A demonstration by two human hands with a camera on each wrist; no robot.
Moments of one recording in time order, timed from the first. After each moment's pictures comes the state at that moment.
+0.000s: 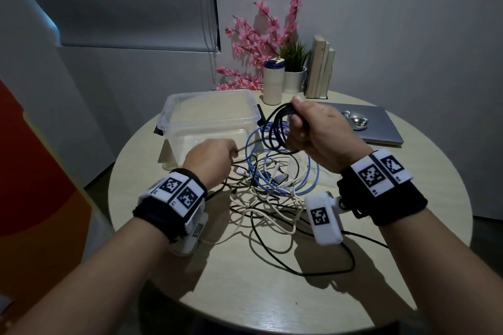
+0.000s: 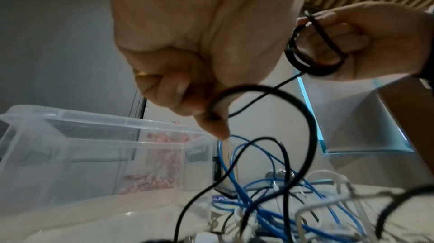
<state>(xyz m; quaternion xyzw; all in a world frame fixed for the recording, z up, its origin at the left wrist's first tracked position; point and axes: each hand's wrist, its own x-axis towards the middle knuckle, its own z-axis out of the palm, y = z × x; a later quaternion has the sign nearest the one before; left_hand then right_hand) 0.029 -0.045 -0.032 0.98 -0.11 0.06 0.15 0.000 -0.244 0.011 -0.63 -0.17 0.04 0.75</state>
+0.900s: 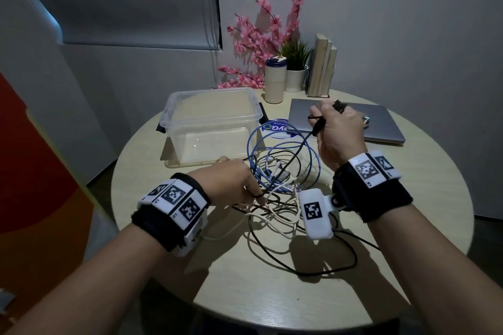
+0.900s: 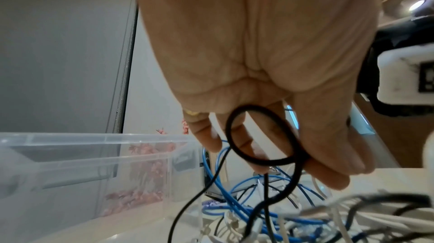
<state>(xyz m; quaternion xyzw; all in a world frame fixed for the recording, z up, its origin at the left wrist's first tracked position) 0.017 -0.047 -0.045 0.92 -0.38 -0.09 0.06 0.032 -0.250 -0.010 -0.47 0.09 -0.22 0.85</state>
